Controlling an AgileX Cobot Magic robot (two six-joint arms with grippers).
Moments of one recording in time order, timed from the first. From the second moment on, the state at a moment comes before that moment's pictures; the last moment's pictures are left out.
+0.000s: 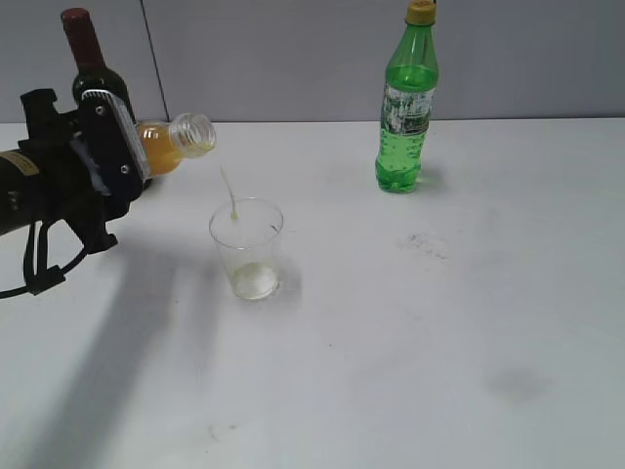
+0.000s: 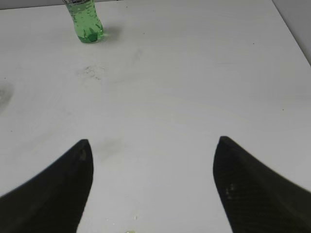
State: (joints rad) left arm -0.39 1.66 -0.64 -0.28 -0.50 1.37; right arm 0.07 -0.01 -0.50 0.01 1.04 0.00
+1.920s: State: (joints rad) left arm -0.40 1.70 -0.64 -0.21 -0.51 1.50; right arm 0.07 -0.01 -0.50 0.02 1.04 0.00
